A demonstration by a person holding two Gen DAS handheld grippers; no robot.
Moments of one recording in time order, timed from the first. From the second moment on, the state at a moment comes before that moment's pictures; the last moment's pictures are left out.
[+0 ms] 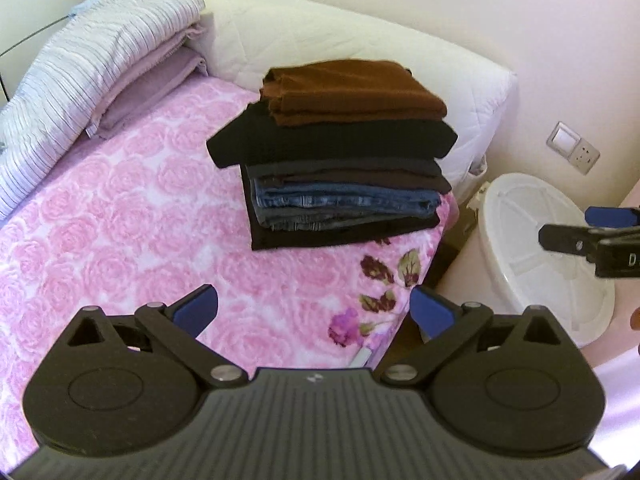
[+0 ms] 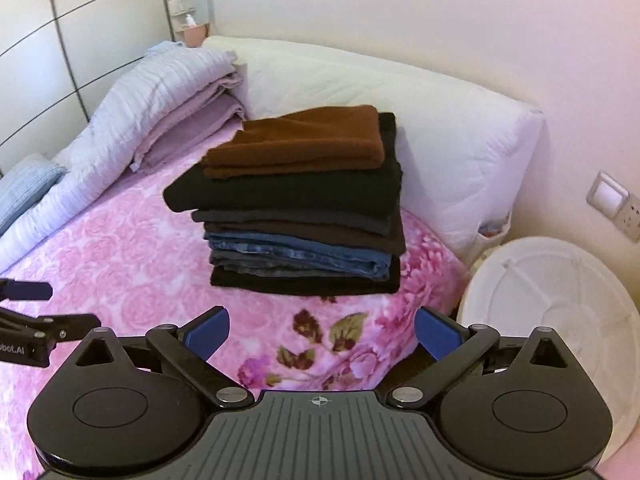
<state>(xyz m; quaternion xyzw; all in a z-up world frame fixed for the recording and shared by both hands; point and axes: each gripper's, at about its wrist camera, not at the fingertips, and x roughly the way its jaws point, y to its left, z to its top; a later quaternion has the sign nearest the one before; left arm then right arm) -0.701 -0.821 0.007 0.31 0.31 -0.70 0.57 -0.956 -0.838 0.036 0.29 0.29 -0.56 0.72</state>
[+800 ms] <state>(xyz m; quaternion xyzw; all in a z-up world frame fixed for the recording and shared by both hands) -0.729 -0.808 0.030 0.28 0.30 -0.71 0.57 -0.963 -0.809 0.042 0.30 0.28 -0.56 0.72</state>
